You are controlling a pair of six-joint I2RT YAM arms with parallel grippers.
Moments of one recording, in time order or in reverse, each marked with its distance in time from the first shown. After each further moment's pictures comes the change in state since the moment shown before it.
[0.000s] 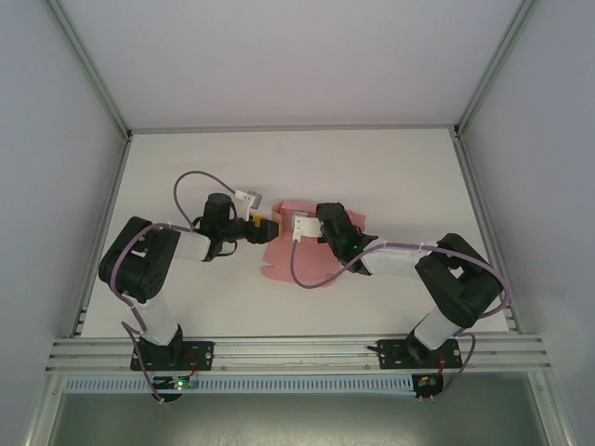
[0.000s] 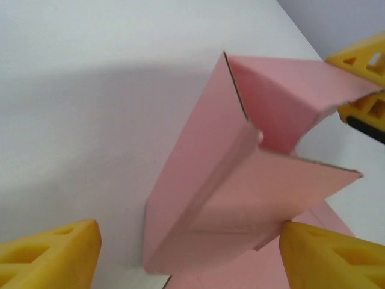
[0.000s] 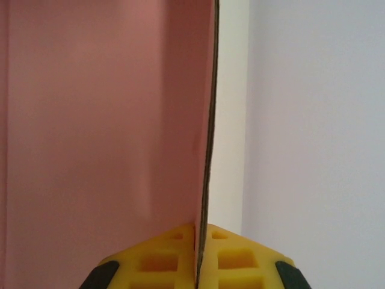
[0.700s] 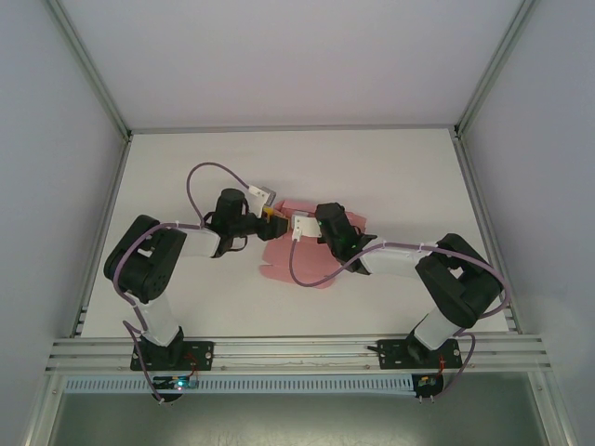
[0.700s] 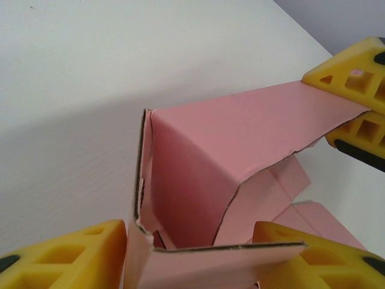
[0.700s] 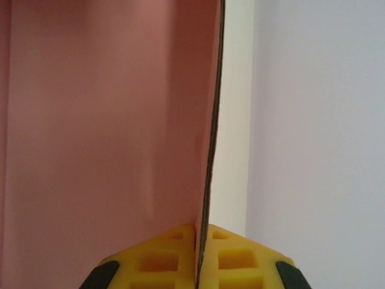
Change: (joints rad) left arm -0.087 0.009 0.069 -0.034 -0.096 0.095; right arm 0.013 0.000 0.016 -0.048 0.035 0.030
